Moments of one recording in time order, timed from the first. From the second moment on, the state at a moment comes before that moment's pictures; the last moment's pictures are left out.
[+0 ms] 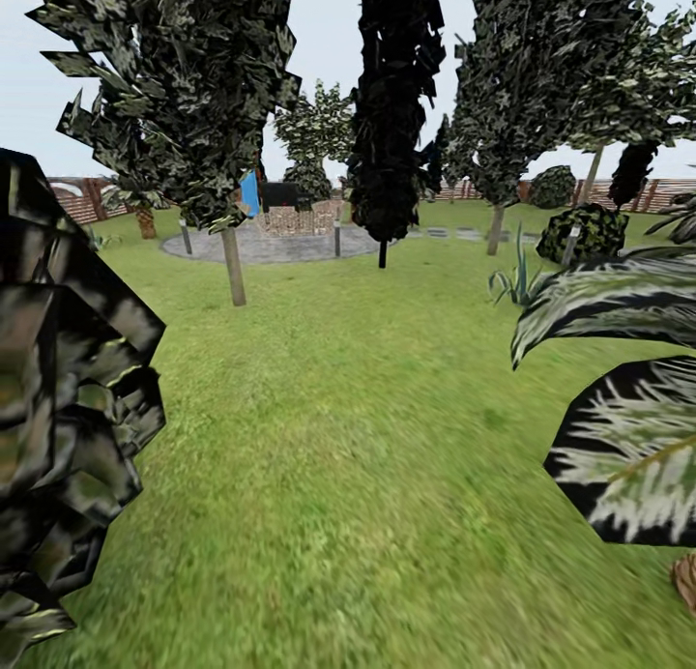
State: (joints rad) left arm 0.09 0.08 0.00 -0.03 0.00 0.00 -0.01; right arm 0.01 -0.06 0.00 0.02 0.04 0.00 -0.01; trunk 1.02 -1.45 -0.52
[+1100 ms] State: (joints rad) left arm 0.09 0.08 0.00 -0.03 0.00 0.00 -0.01; right arm 0.01 -0.06 0.00 0.02 0.04 0.00 -0.01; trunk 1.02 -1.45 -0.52
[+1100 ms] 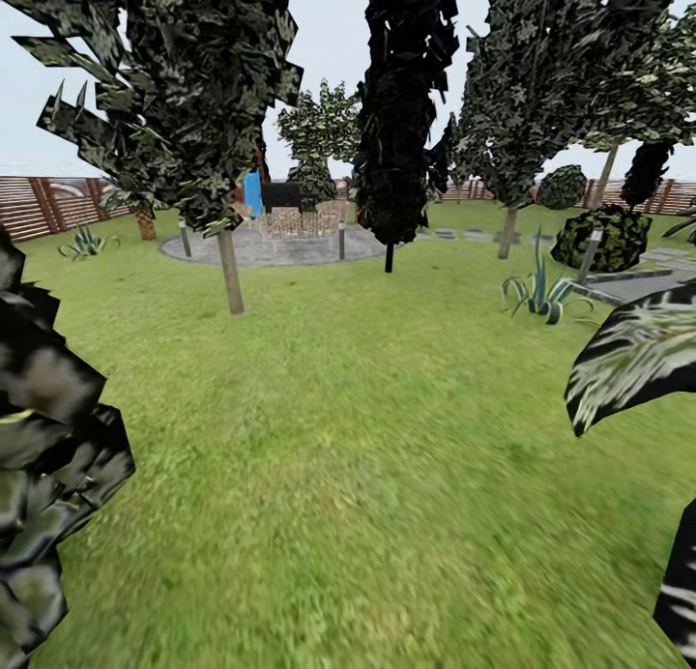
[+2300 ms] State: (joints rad) left arm 0.09 0.08 0.00 -0.03 0.00 0.00 -0.01; right arm 0.01 -0.06 0.00 0.02 0.04 0.00 -0.01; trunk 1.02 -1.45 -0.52
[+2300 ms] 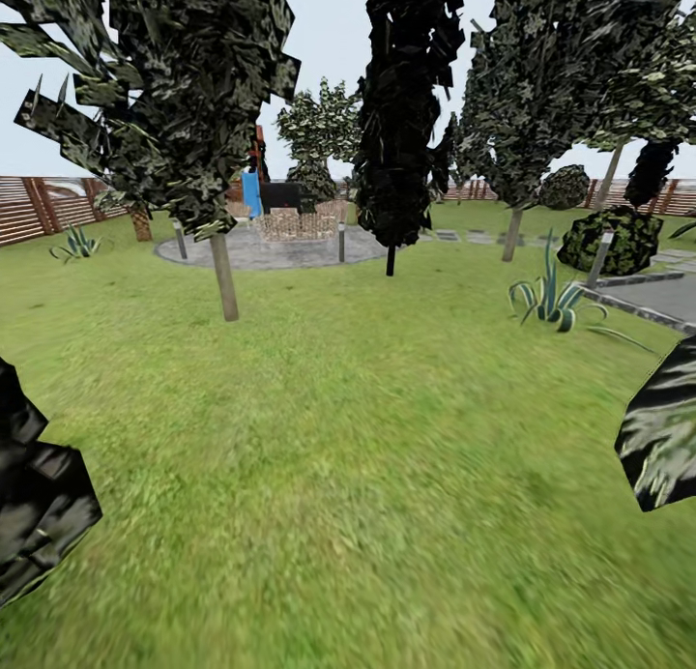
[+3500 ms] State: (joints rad) left arm 0.09 0.08 0.00 -0.03 0.00 0.00 -0.01; right arm 0.01 -0.06 0.00 0.02 0.04 -0.01 -0.01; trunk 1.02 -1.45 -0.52
